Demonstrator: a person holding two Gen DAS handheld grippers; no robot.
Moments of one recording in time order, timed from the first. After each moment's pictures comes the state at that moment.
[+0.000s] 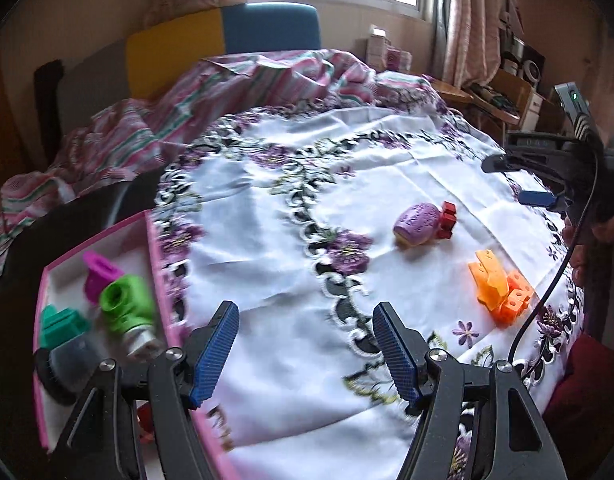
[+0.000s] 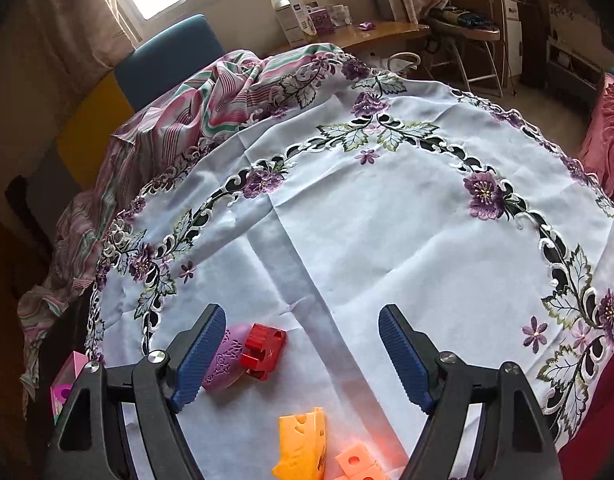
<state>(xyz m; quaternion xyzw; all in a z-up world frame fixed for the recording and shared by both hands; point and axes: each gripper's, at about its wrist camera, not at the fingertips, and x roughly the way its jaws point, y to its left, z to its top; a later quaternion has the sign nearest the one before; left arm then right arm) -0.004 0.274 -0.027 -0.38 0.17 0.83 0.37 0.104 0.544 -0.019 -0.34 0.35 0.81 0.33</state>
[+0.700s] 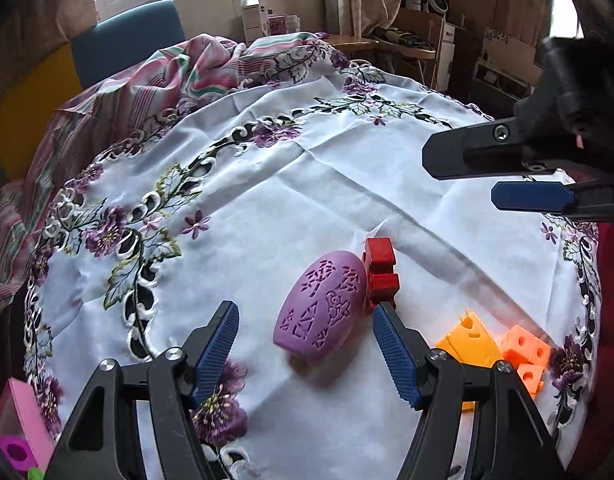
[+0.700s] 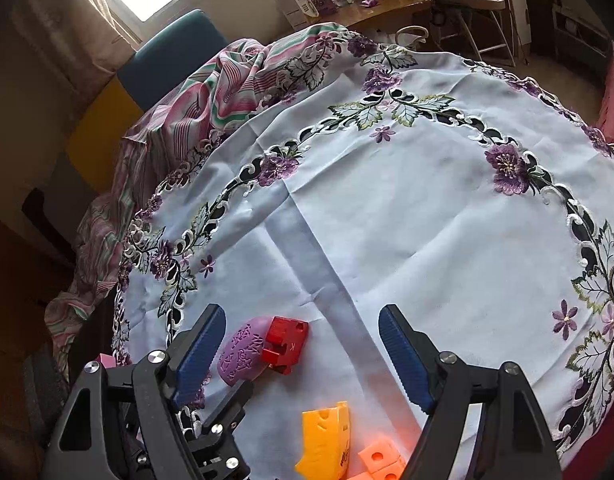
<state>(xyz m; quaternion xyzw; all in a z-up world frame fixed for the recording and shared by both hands) -0.024 0.446 -0.068 -0.35 0.28 0.74 0.49 0.102 0.551 -0.026 -0.34 0.40 0.80 0.29</state>
